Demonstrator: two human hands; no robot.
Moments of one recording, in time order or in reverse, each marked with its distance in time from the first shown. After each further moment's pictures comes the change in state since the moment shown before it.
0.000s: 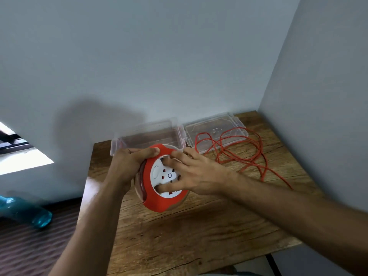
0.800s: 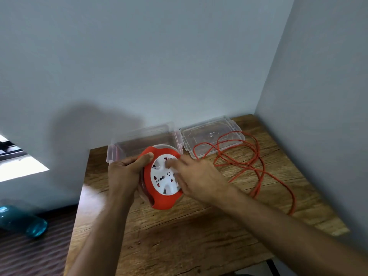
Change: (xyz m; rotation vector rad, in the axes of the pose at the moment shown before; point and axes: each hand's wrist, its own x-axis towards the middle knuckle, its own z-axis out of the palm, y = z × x) left_hand -0.011 -0.012 0.016 -0.143 0.197 0.097; right_hand 0.003 -0.014 0.003 0.381 0.048 0.621
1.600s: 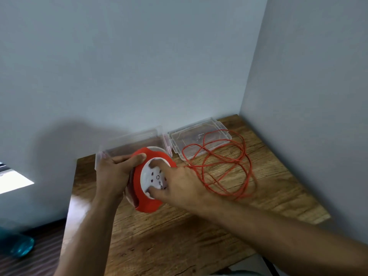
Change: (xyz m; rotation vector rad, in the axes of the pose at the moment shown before) left_hand 0.011 0.009 0.000 0.068 -0.070 0.049; right_hand 0.001 -0.024 0.020 0.241 0.133 0.234
